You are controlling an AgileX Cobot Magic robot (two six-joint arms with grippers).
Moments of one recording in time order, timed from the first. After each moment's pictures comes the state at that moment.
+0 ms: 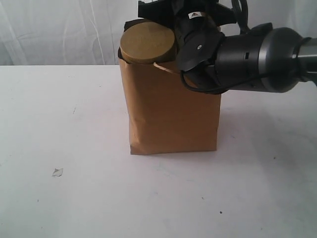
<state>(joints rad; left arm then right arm) -0.01 0.00 0.02 0.05 0.49 0.10 0.70 1.78 -1.26 0.95 -0.79 -0.72</state>
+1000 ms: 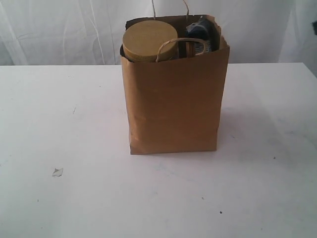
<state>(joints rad) -0.01 0.00 0.02 0.05 0.49 0.10 0.27 1.37 -1.09 1.75 -0.97 -2.12</state>
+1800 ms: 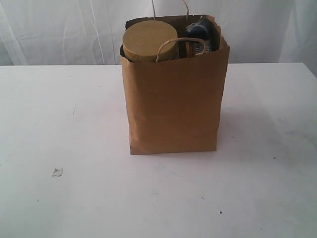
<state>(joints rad) -0.01 0.00 0.02 0.05 0.49 0.10 -0.34 0.93 -0.89 1.41 0.15 -1.11</state>
